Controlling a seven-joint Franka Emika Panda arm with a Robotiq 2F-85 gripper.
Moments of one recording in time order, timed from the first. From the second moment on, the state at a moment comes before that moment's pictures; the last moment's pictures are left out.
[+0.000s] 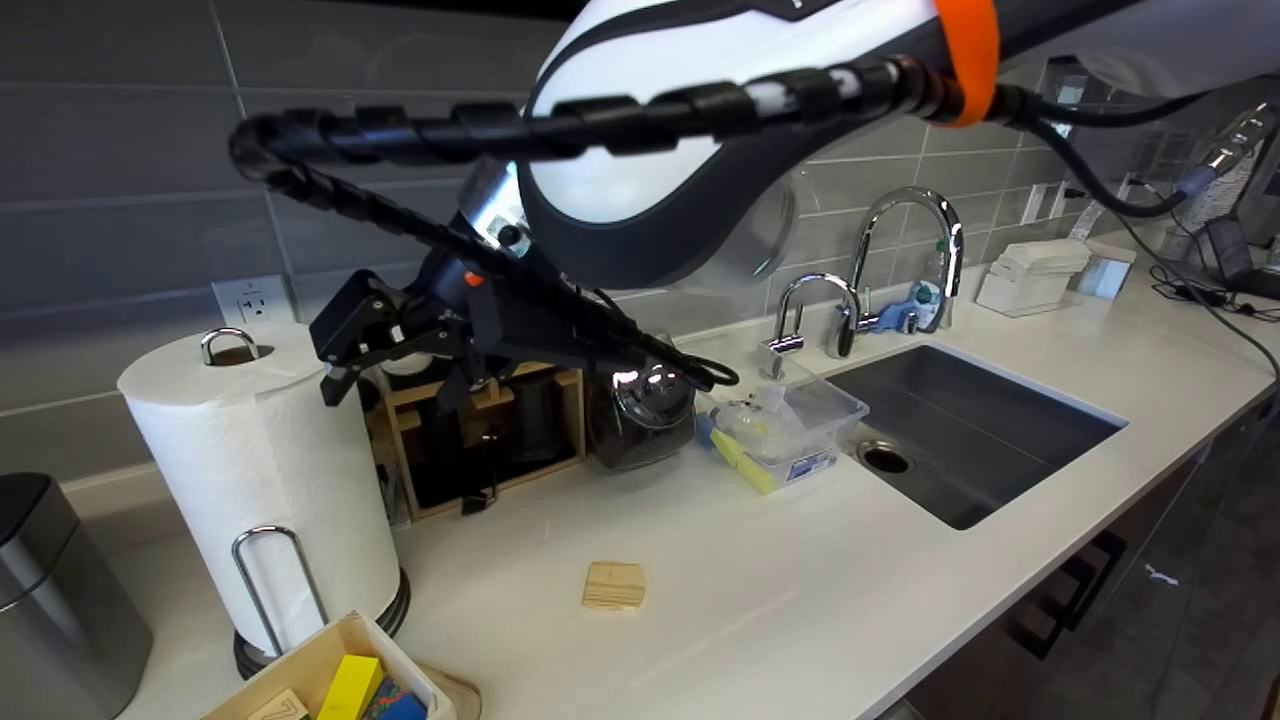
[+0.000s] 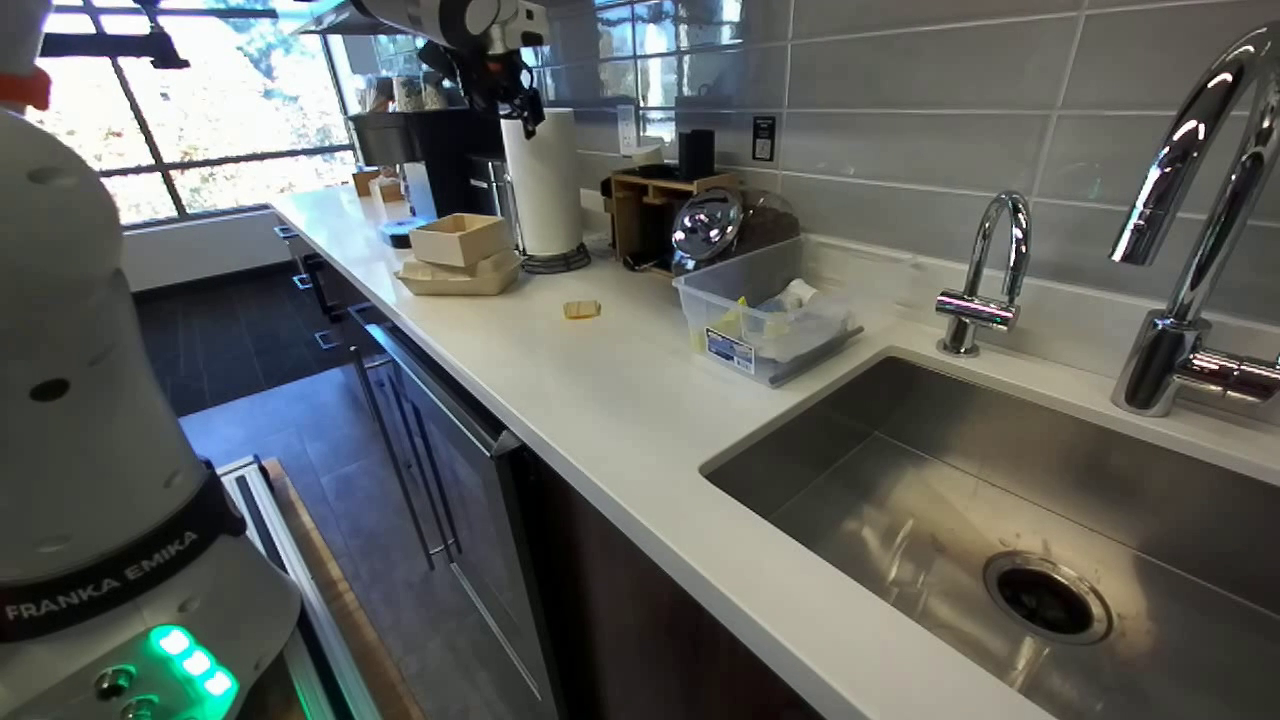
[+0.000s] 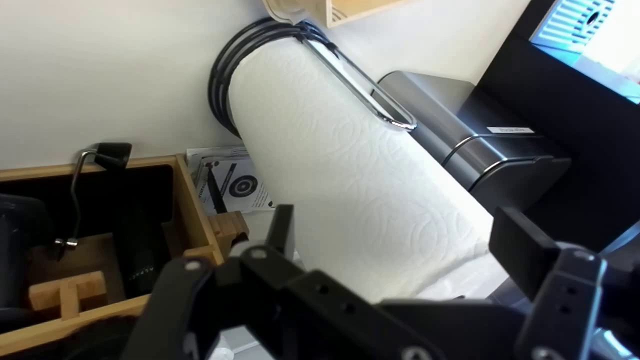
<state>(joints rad) 0.32 0.36 0.34 -1.76 0.26 2.75 0.24</state>
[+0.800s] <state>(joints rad) 0.32 0.49 0.38 -1.61 0.39 2.75 0.27</state>
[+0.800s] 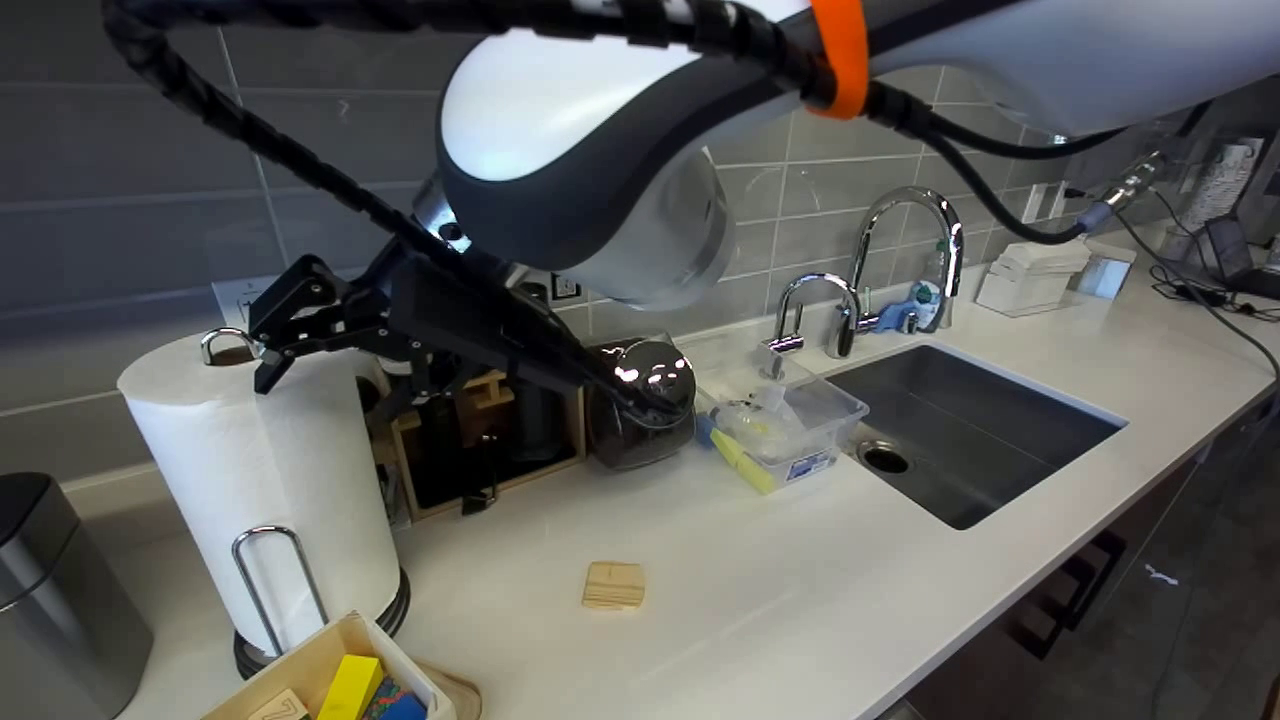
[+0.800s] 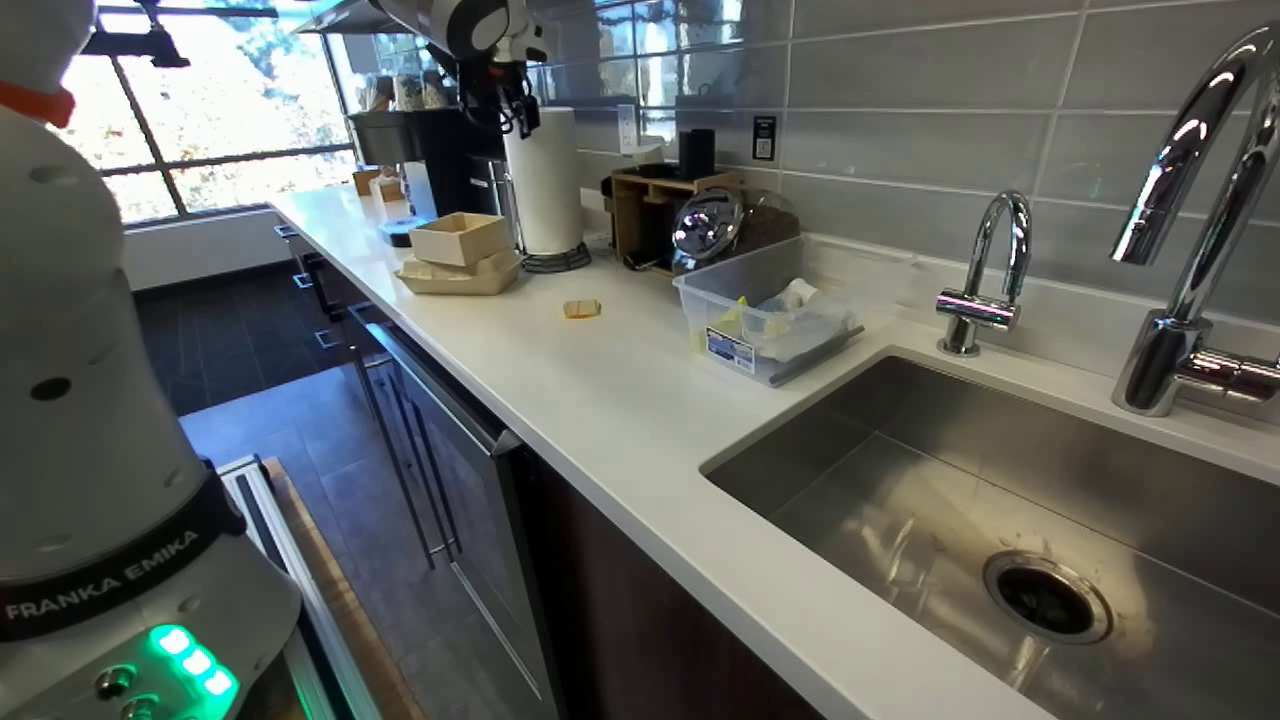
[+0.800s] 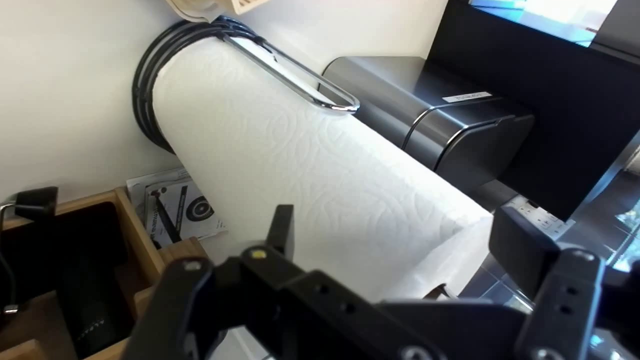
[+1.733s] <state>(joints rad) 0.33 0.61 0.41 -1.47 0.39 2.75 0.26</state>
